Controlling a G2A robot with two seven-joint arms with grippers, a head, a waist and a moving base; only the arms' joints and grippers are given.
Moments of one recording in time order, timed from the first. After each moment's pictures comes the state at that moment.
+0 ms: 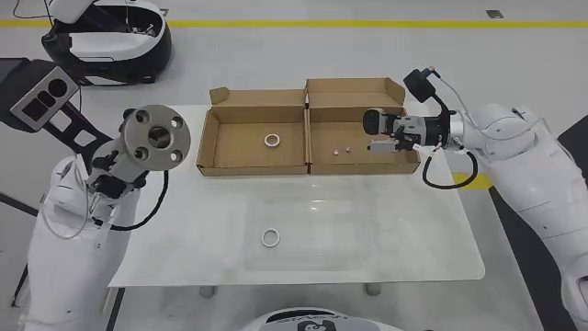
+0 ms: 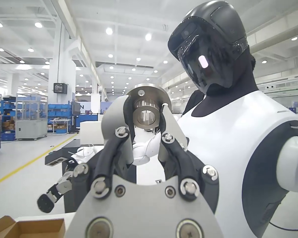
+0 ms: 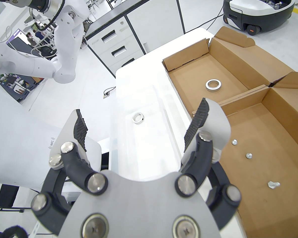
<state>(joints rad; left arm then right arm) 1.37 -1.02 -1.53 -2.06 -0.58 -1.01 -0.72 -0.93 -0.78 1.01 -1.46 0.28 -0.80 1.02</state>
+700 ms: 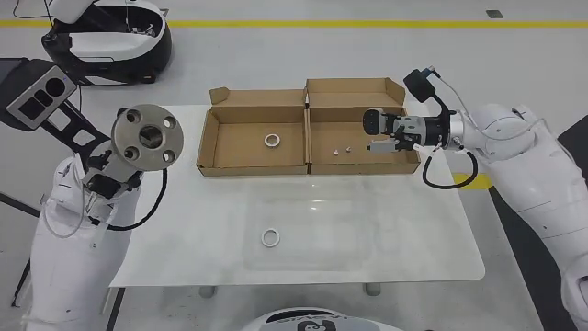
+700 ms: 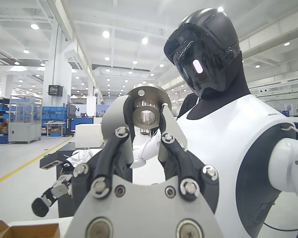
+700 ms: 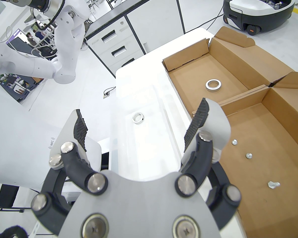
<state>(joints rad) 1.37 -1.03 -1.53 -2.06 -0.63 -1.01 -0.75 -0.93 -0.78 1.01 -1.46 0.28 -0.80 1.02</state>
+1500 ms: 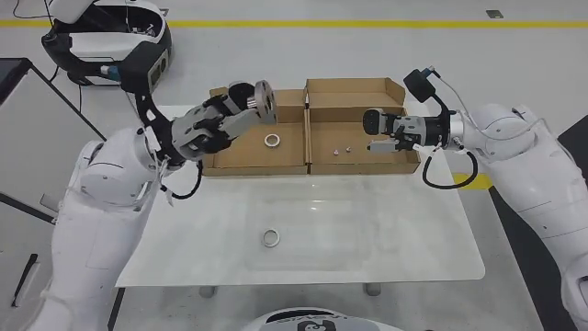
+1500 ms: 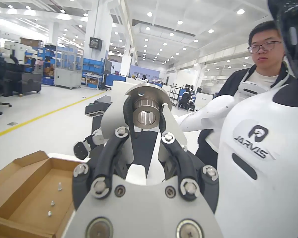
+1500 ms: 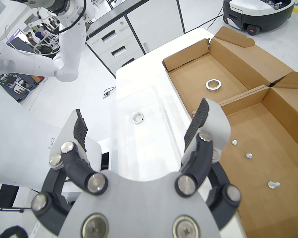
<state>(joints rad) 1.22 -1.06 -1.38 -1.96 -0.11 -0.72 -0.65 -0.93 -0.78 1.01 -1.46 0.28 -0.80 1.02</state>
